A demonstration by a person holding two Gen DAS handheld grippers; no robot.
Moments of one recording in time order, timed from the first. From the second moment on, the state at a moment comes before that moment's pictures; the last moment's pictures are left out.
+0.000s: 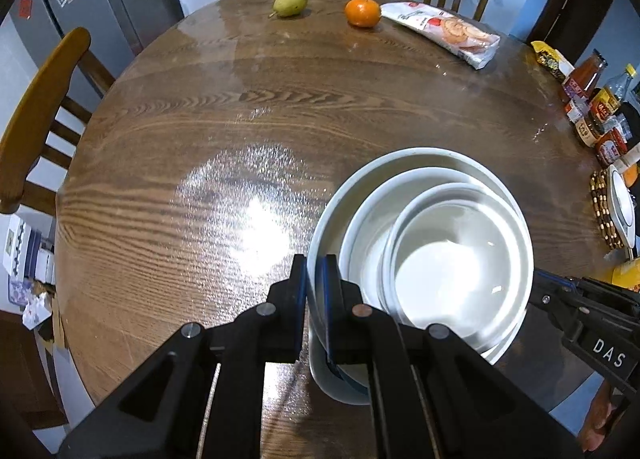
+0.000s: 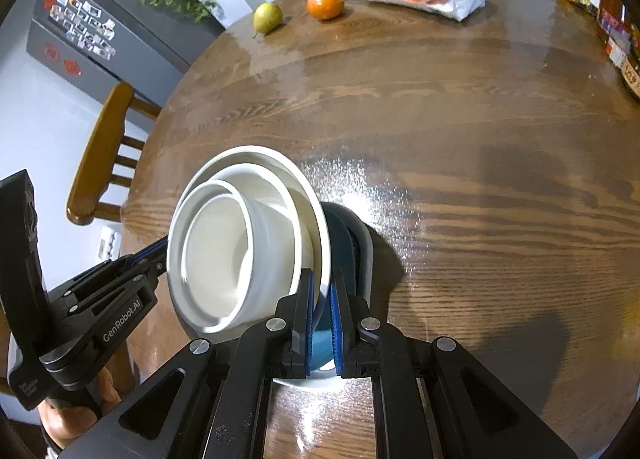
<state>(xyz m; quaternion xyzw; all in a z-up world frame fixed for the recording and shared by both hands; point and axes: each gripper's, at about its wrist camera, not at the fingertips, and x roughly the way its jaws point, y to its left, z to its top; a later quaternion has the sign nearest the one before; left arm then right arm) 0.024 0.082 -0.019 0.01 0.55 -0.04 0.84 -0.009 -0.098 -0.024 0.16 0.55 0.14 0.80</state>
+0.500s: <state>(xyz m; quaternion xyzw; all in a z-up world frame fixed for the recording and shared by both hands) 0.033 0.078 -0.024 0.01 0.55 -0.01 0.84 0.004 -0.104 -0.037 0.17 0.57 0.15 0.79</state>
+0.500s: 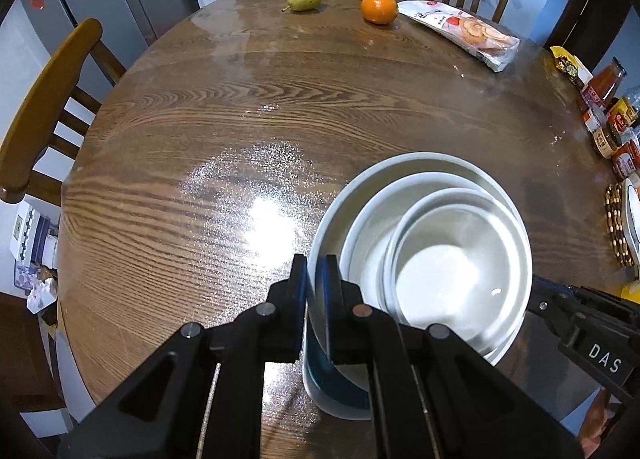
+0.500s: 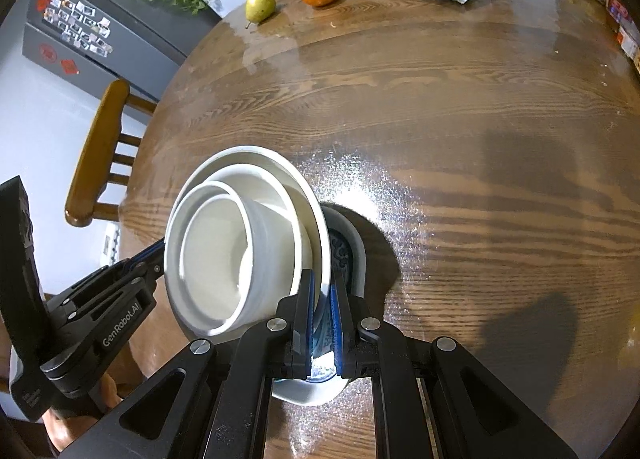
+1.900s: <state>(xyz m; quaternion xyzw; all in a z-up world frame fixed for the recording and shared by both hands) 0.034 0.082 -0.023 -0.01 0.53 0.02 0.85 0.010 -0.110 -0.028 0.13 0.54 0.12 0.82</state>
